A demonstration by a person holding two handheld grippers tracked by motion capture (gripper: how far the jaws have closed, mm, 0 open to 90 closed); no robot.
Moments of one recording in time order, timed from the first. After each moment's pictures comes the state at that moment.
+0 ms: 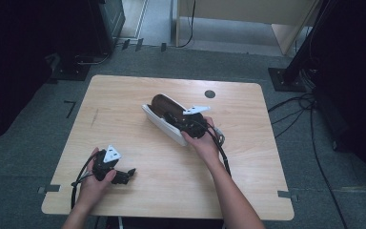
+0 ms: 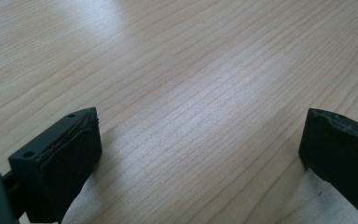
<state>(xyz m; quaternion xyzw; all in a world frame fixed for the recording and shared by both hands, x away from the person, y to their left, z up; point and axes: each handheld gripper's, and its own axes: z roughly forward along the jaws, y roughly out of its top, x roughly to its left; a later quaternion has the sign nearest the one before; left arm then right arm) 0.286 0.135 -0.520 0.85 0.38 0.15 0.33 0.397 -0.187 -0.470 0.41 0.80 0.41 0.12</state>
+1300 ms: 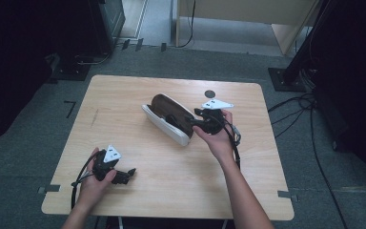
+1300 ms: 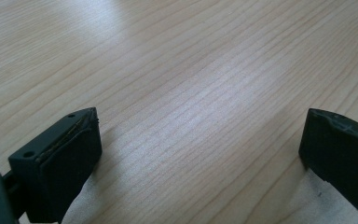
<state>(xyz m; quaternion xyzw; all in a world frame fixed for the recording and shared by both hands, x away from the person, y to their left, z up) 0.286 0.135 -0.520 0.85 0.38 0.15 0.33 0.377 -0.230 -0.421 0.42 0.75 0.48 0.18</state>
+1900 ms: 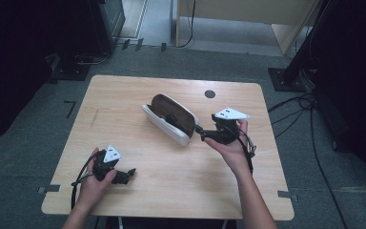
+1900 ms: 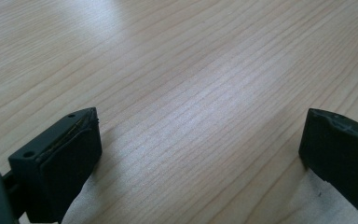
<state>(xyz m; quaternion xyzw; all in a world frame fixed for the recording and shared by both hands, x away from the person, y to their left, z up) 0.286 0.135 -0.520 0.85 0.38 0.15 0.33 0.335 -0.261 -0.412 0.43 0.75 0.46 0.20</state>
